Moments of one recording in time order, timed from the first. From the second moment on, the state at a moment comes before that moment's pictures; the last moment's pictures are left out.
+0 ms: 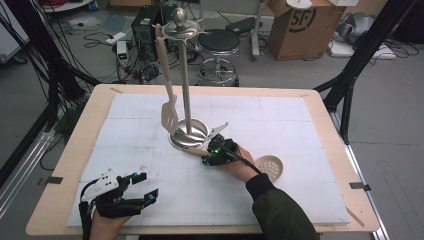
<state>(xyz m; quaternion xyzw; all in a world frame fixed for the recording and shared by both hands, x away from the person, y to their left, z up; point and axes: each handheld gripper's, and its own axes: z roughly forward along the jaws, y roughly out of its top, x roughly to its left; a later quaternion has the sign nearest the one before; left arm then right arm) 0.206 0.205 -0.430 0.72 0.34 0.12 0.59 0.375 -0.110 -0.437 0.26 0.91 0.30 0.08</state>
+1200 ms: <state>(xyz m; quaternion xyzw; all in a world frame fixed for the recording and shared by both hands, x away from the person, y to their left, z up) 0.205 0.207 -0.429 0.71 0.35 0.12 0.60 0.382 -0.072 -0.419 0.17 0.97 0.15 0.09</state>
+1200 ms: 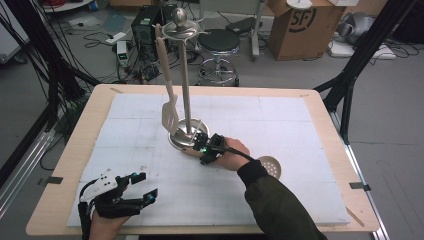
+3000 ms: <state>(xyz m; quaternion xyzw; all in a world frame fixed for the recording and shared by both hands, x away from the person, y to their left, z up) 0.205 0.208 -0.430 0.71 0.35 0.13 0.59 0.361 -0.194 -0.343 0.26 0.78 0.55 0.15</state>
